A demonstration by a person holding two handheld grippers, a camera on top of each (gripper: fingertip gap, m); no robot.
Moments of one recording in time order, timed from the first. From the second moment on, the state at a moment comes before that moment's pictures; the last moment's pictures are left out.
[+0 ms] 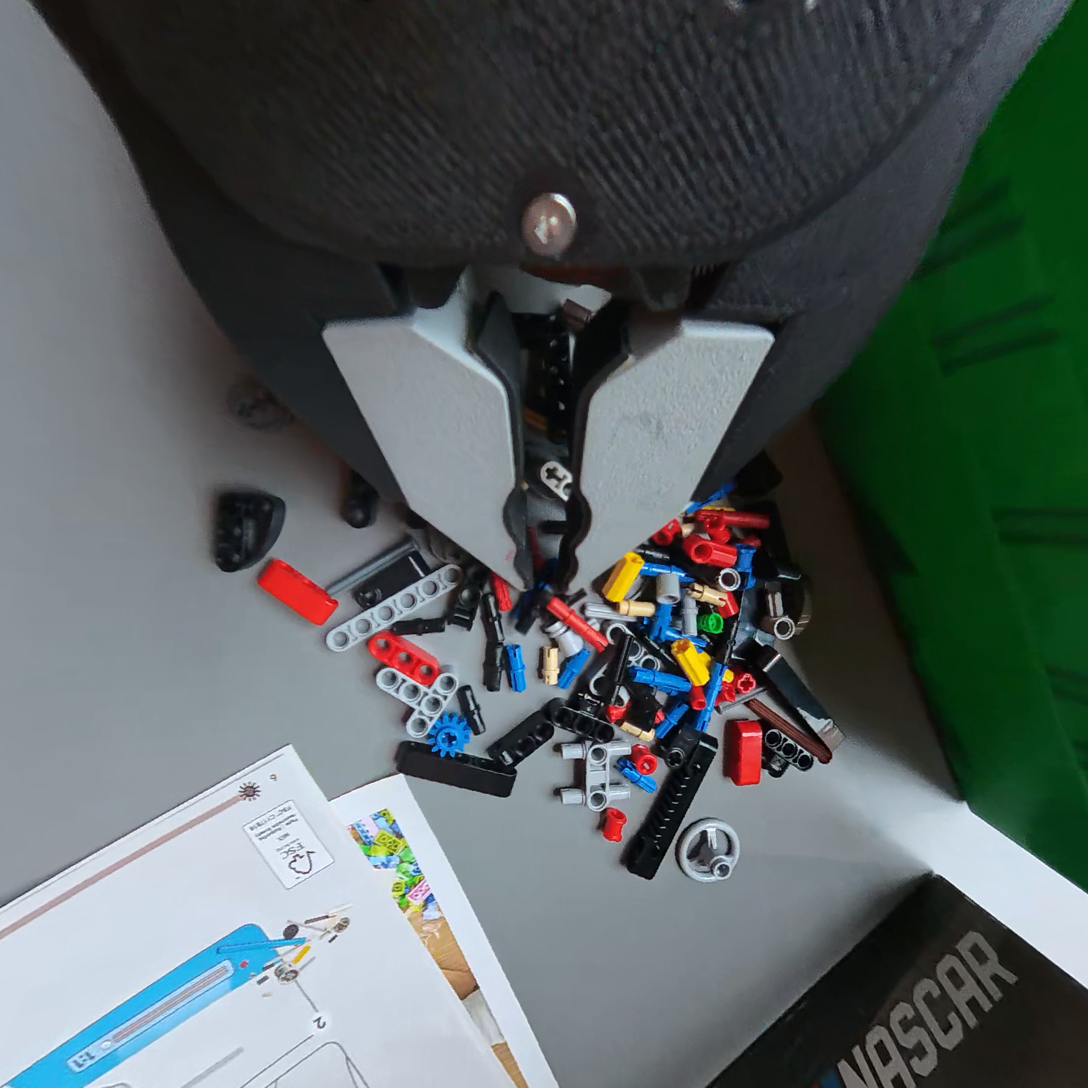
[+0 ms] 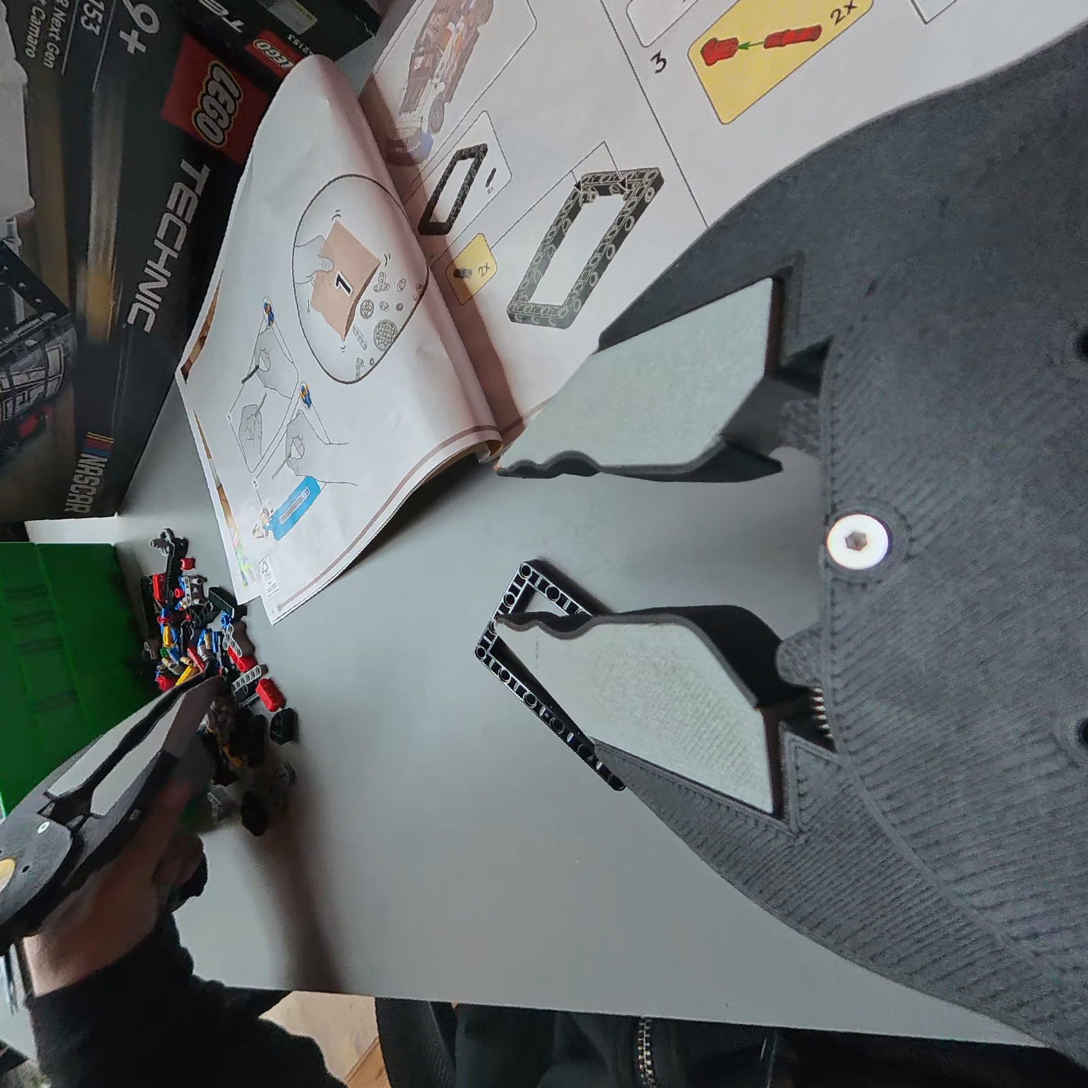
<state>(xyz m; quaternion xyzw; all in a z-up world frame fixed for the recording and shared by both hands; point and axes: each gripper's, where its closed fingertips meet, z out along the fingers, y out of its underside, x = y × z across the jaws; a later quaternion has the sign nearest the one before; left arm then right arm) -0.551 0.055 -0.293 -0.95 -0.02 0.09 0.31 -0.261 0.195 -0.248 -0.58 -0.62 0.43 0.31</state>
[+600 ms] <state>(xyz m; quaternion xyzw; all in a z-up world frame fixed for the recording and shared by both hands) -0.554 0.056 -0.278 -0.94 -0.01 0.10 0.34 -0.260 0.195 -0.248 -0.58 -0.62 0.43 0.31</state>
